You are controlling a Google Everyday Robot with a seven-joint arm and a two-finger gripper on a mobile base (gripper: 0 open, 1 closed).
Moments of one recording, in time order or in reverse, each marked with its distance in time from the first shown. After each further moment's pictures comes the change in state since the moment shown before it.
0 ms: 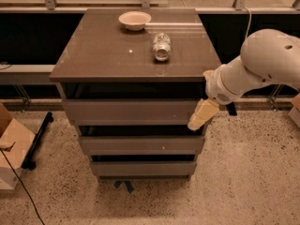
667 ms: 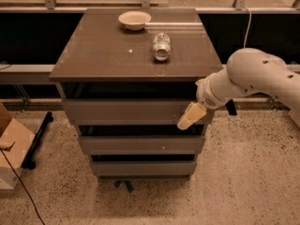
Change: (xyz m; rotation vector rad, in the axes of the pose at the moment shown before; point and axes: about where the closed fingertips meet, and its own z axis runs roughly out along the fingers) arm 0.001 -0.013 0.059 0.009 -0.051 0.089
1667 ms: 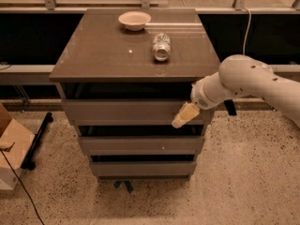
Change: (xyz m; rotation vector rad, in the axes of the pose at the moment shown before) arm -0.001 -0.011 0.038 0.001 -0.031 0.046
